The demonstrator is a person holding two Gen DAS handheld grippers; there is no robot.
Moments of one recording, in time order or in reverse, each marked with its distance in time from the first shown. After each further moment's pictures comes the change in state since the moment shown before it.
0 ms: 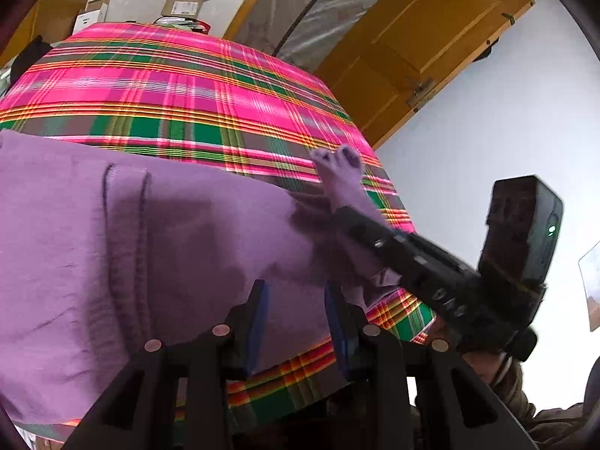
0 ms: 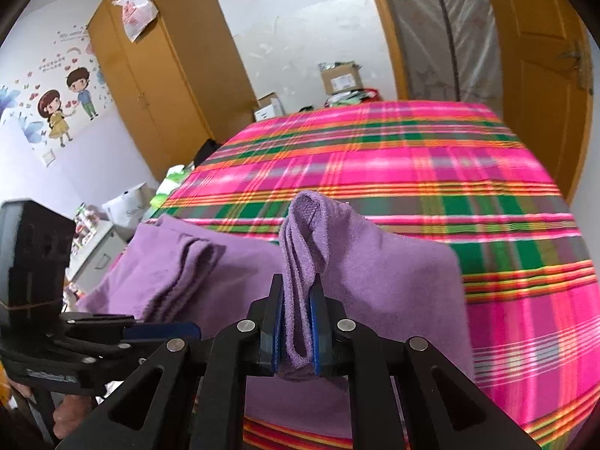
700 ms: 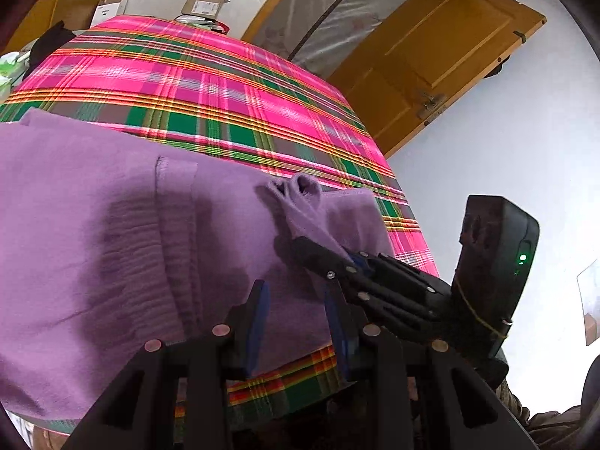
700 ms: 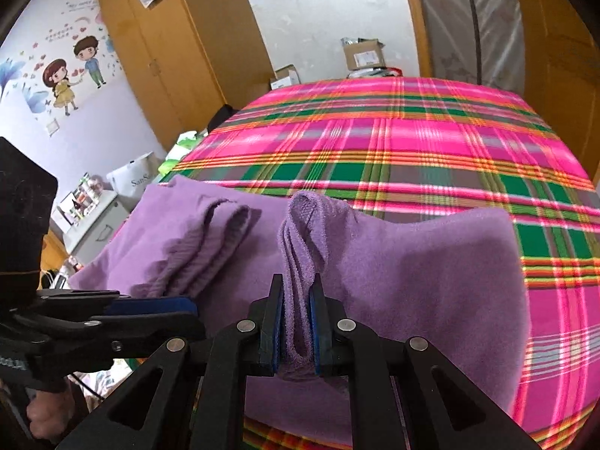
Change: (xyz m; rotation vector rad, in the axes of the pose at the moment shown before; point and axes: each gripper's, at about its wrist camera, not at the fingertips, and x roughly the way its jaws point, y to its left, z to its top) left arm -0.016 0.028 -0.012 -0.057 -0.011 0.004; right arm 0.053 0.044 -0.018 -0.054 0.097 0.012
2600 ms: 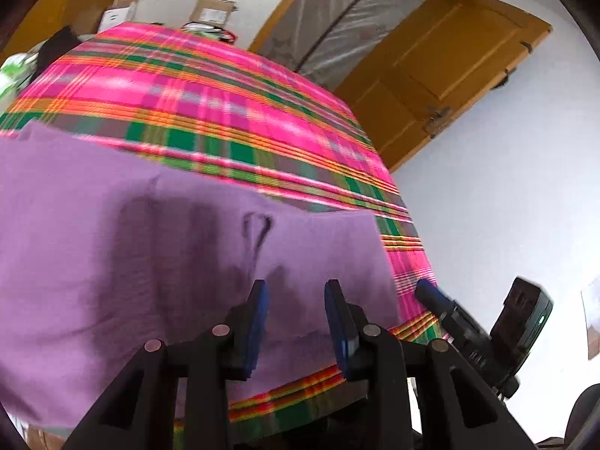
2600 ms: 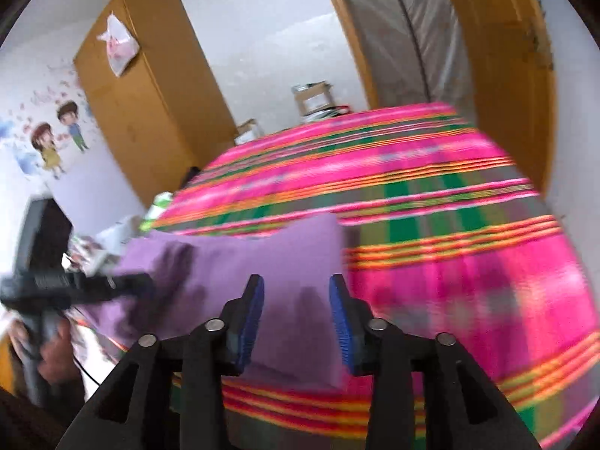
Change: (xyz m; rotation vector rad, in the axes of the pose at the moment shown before) left arm 0.013 -0.015 0.018 0.001 -0.032 0.007; right arm -0.101 -0.089 -0.044 0.120 -0.198 -0.102
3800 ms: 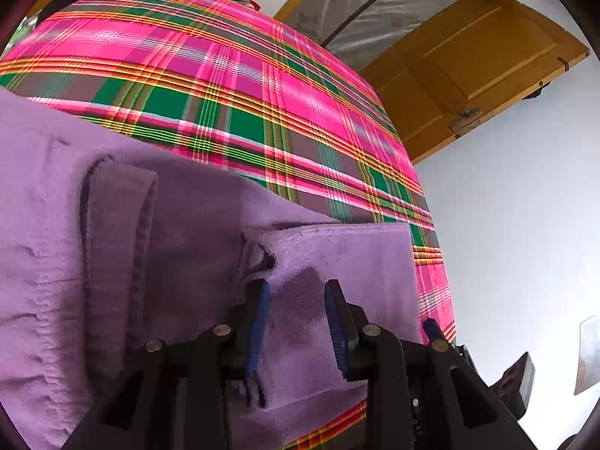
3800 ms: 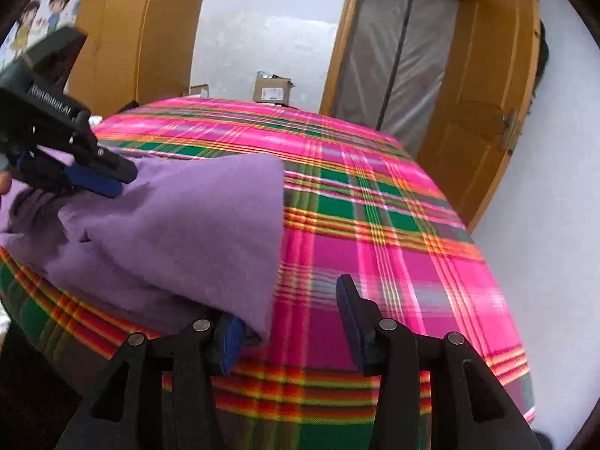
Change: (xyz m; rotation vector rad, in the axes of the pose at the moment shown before) left arm 0.058 0.019 0.017 -0.134 0.077 0.008; right arm 0.028 -0.004 -0.040 -0.262 -0.017 -0.341
